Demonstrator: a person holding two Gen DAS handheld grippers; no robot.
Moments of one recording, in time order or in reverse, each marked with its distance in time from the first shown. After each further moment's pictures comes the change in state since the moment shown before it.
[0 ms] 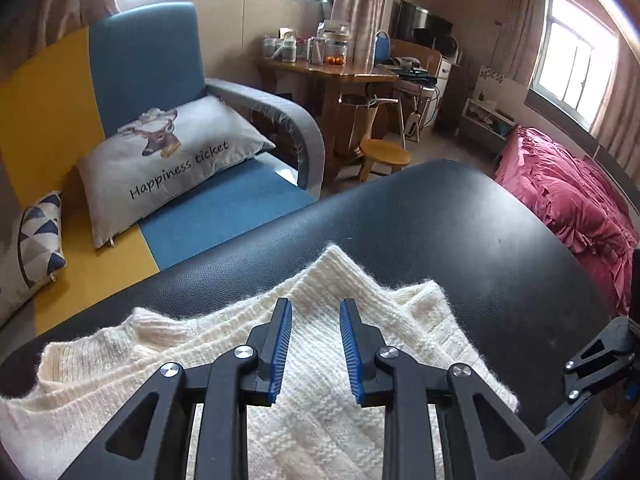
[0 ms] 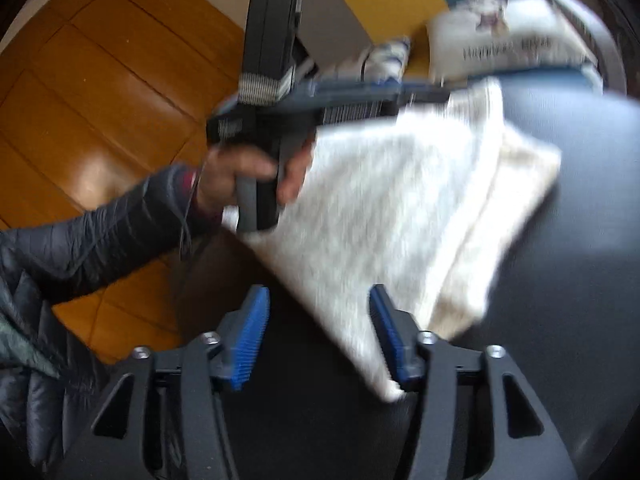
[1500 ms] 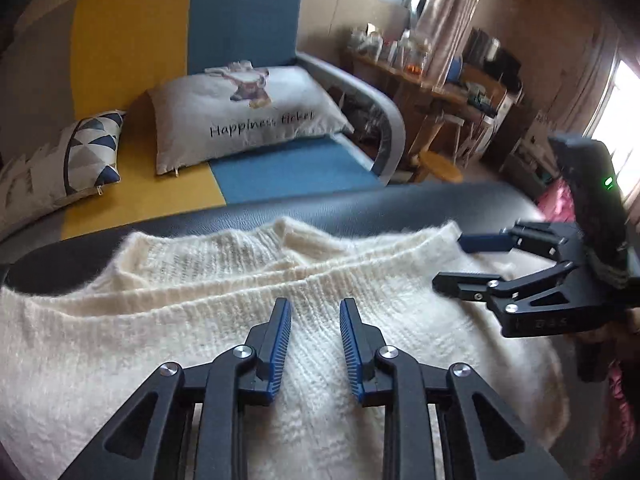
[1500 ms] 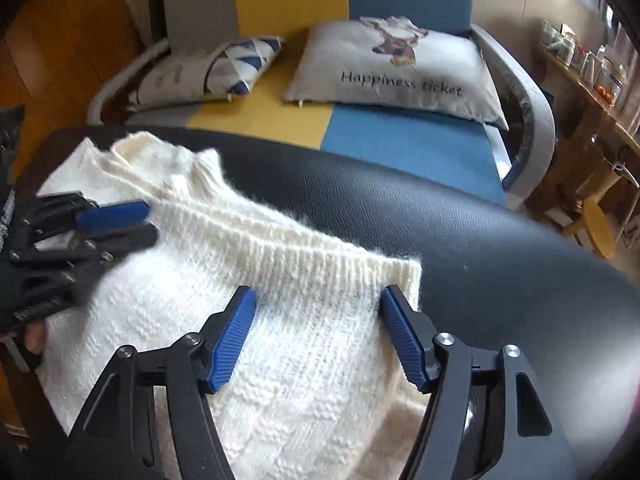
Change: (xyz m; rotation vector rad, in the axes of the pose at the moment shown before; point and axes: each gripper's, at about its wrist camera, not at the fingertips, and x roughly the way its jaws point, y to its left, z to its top) left arm -0.040 0.104 -0.057 -0.265 -0.040 0.075; right arm 0.086 -0.081 0.124 -0.013 0.054 -0.621
